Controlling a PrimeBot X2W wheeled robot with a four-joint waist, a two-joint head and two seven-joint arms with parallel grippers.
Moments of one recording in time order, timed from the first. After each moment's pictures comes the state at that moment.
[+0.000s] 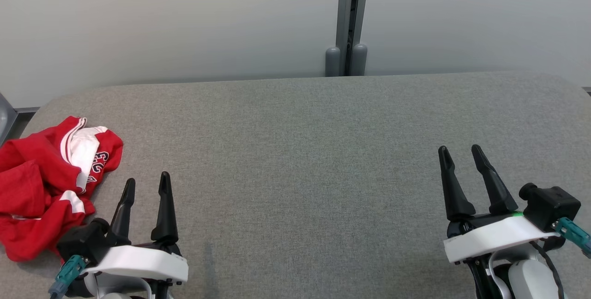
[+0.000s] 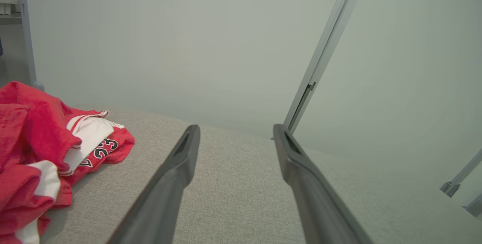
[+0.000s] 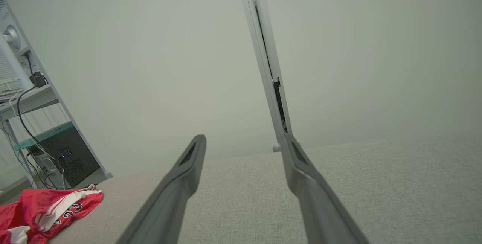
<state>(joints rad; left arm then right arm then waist) -0.05 0.04 -0.03 0.17 -0.41 0.01 -0.19 -0.15 -0.04 0.10 0.17 0.38 0.13 -0.19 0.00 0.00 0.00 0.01</state>
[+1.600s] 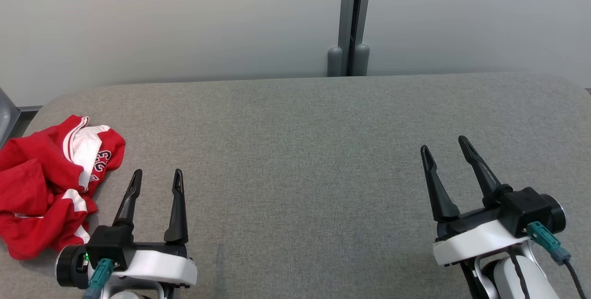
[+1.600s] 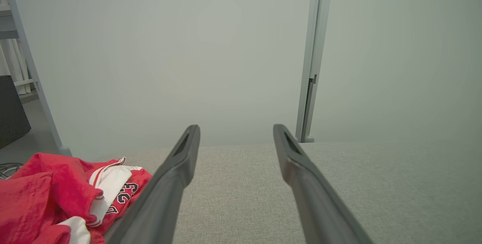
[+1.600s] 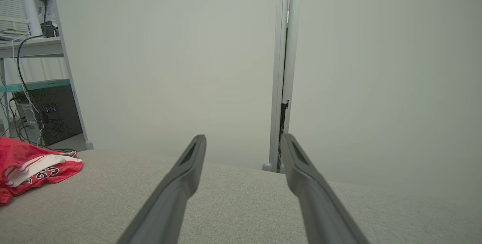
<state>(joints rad) -0.05 0.05 -0.05 0.16 -0.13 0.04 -0.26 -0.18 -0.05 0.13 0.17 0.10 0.13 -0.26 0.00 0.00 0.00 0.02</state>
